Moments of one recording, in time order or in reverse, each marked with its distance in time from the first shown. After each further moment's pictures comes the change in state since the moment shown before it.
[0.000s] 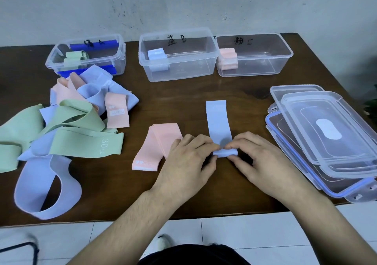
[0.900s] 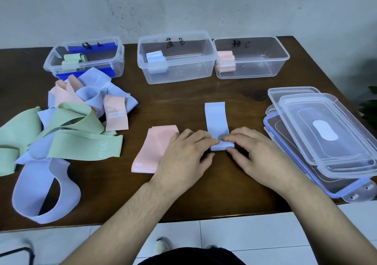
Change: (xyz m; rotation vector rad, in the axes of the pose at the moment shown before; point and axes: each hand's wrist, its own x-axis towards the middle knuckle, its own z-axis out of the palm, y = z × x) left_hand 0.015 -0.012 0.001 0.071 0.029 0.052; right_hand 0.017 0.003 -0.003 -0.061 -0.032 0.046
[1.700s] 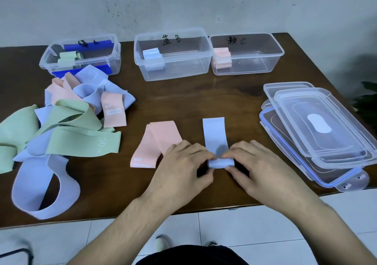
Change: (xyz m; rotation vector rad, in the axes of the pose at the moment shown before) left_hand -0.032 0.012 -0.010 -0.109 -0.078 -0.010; right_hand -0.042 -0.022 -0.006 -0.067 -0.028 -0.119
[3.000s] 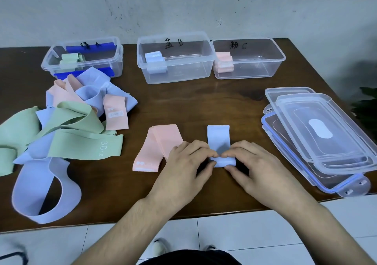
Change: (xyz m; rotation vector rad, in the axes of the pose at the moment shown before) left_hand 0.003 -0.005 0.005 -0.163 0.069 -0.012; right_hand 0.008 0.002 0.011 0.079 0.109 0.046
